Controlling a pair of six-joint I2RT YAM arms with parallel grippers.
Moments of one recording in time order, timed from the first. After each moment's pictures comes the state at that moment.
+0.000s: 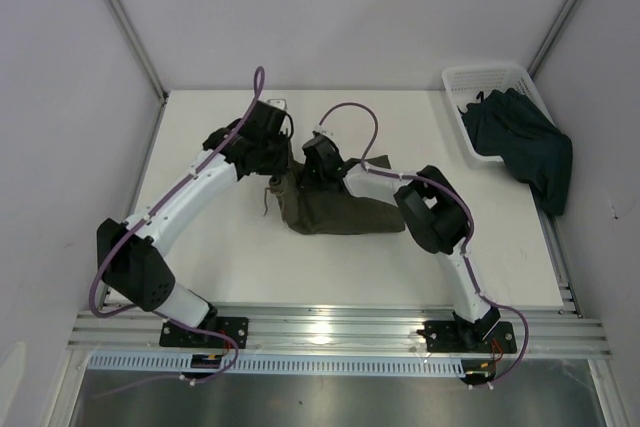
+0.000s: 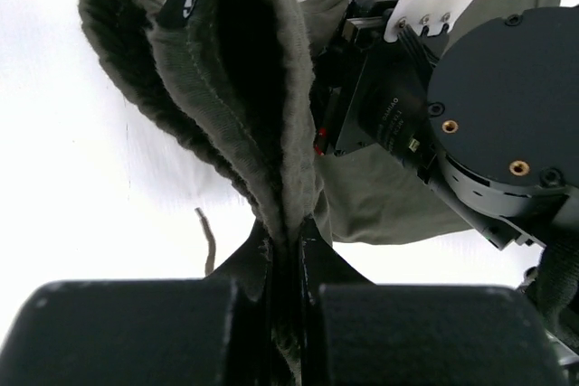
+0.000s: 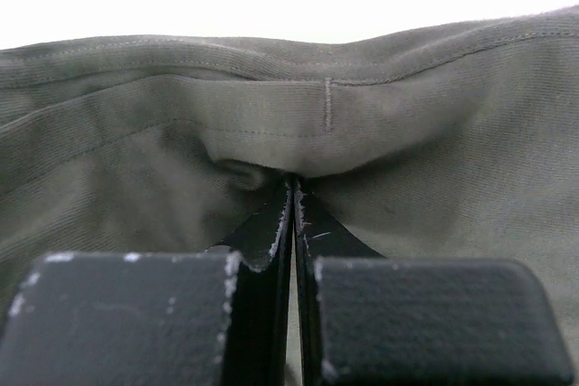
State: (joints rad) left arm -0.52 1.50 1.40 -0.80 -0.15 -0.41; right arm 0.76 2.22 1.58 -0.10 0.09 0.77
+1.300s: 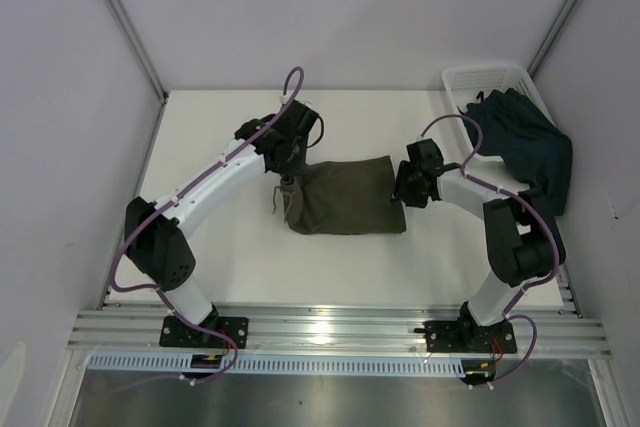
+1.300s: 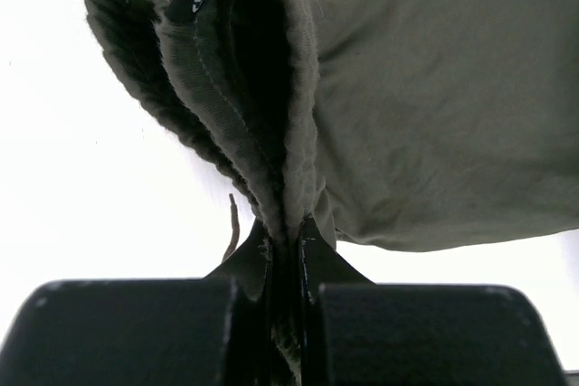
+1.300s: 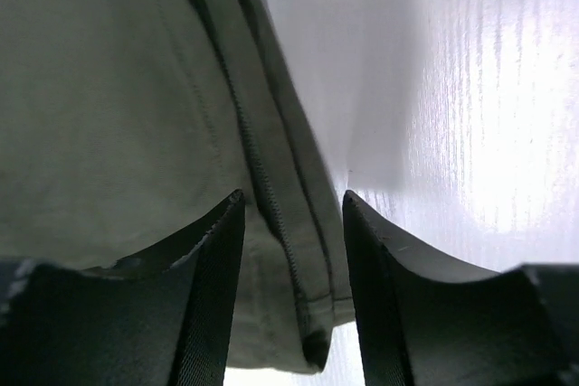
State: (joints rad) left arm -0.63 1.67 1.57 -0.91 -0.31 -0.41; right arm 0.32 1.68 1.01 -0.33 0.01 0.56
